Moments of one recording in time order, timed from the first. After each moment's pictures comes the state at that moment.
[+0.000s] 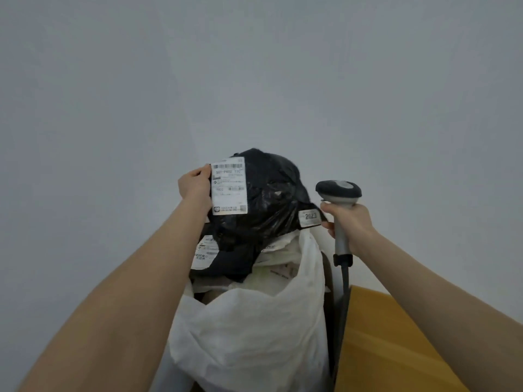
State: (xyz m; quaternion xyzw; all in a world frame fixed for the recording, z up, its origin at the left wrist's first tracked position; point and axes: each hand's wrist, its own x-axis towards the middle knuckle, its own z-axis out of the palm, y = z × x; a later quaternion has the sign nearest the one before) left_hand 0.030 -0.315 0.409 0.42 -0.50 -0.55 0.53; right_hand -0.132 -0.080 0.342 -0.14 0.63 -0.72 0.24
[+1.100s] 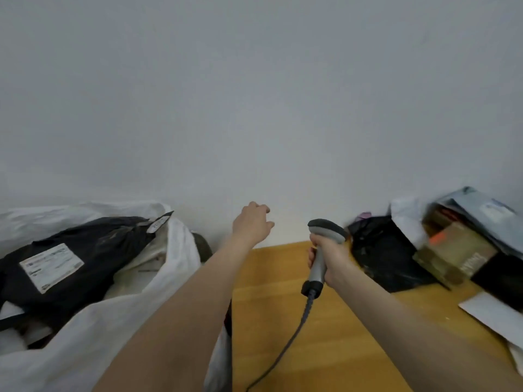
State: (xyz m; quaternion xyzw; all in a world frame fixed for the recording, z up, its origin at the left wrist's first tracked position) left_hand -0.137 -0.051 0.266 0.09 -0.99 -0.14 0.05; right_hand -0.118 0.133 0.237 0.19 0.56 -0.78 0.19
